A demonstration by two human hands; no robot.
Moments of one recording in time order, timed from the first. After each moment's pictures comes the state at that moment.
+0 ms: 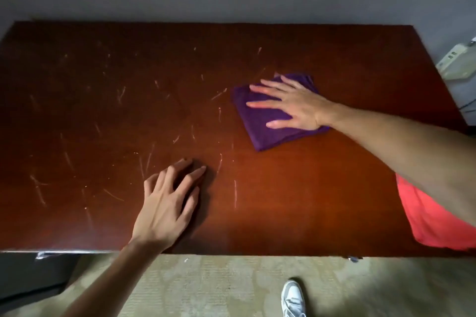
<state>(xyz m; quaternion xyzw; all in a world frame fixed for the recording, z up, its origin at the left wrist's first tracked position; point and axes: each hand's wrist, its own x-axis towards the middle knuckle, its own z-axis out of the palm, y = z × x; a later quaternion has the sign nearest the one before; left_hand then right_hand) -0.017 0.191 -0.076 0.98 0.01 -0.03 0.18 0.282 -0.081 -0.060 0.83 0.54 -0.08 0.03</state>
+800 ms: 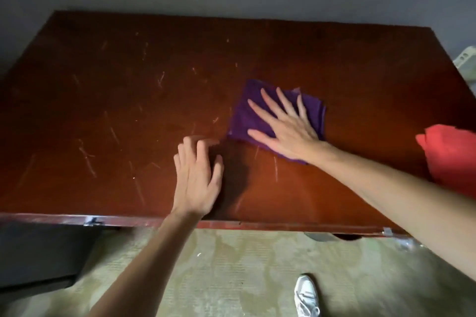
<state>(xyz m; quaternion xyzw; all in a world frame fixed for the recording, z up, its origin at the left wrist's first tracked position) -0.030 0.203 -0.069 0.94 0.12 0.10 0.30 0.135 0.013 -0.080 0.94 0.33 -0.04 -0.05</state>
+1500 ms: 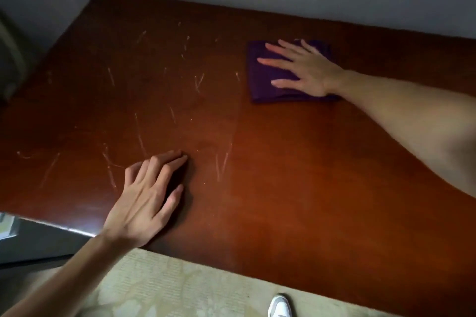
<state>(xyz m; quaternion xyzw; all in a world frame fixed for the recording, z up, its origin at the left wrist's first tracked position) -0.054 0.343 -0.071 0.99 0.05 -0.02 0.16 0.343 0.117 -0.063 0.84 0.53 -0.09 0.01</state>
